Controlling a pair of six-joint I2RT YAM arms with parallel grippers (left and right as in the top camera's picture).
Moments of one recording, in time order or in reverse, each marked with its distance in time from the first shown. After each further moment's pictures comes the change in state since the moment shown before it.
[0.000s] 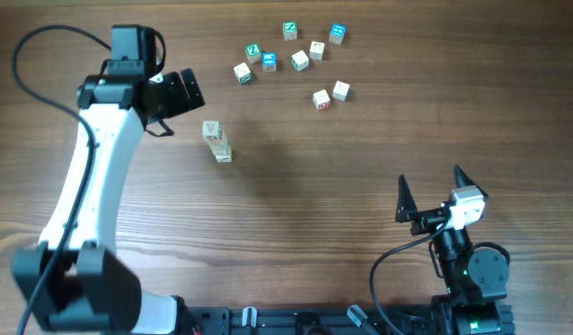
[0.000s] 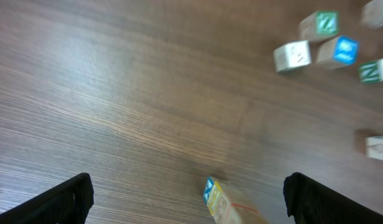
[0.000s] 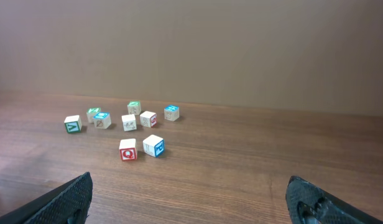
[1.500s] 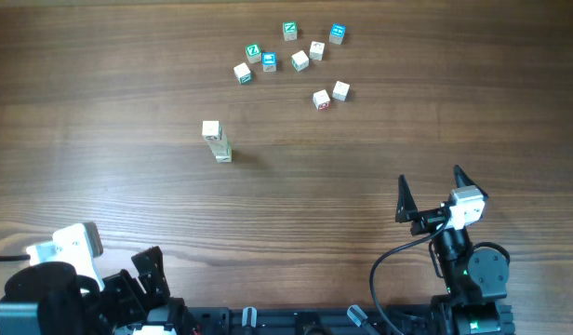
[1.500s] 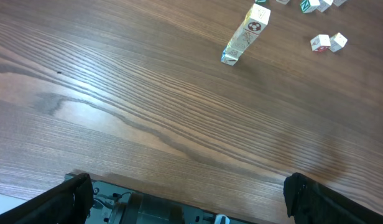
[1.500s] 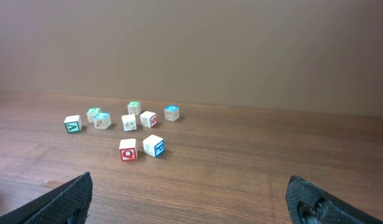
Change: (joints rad) left arm 0.000 -0.985 -0.002 -0.805 0.000 -0.006; right arm 0.000 0.000 0.000 0.000 0.000 0.000
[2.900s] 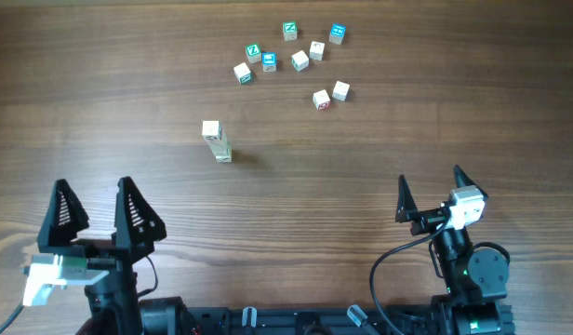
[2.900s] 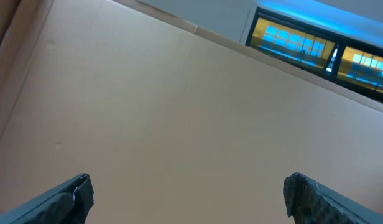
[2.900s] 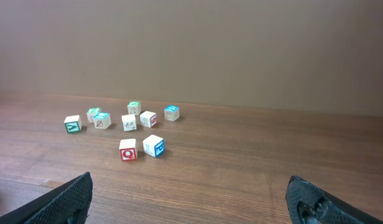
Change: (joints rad) left arm 0.080 -0.622 -1.005 1.775 0.000 -0.004; right arm 0.000 0.000 0.000 0.000 0.000 0.000
